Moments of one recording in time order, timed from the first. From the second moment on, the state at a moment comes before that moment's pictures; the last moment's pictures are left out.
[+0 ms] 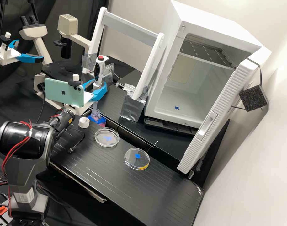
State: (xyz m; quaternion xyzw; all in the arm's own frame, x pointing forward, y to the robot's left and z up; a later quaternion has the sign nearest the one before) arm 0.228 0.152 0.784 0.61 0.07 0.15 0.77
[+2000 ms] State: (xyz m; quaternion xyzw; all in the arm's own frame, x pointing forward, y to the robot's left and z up) arm 0.146 0.114 0.898 0.65 0.09 0.31 0.69
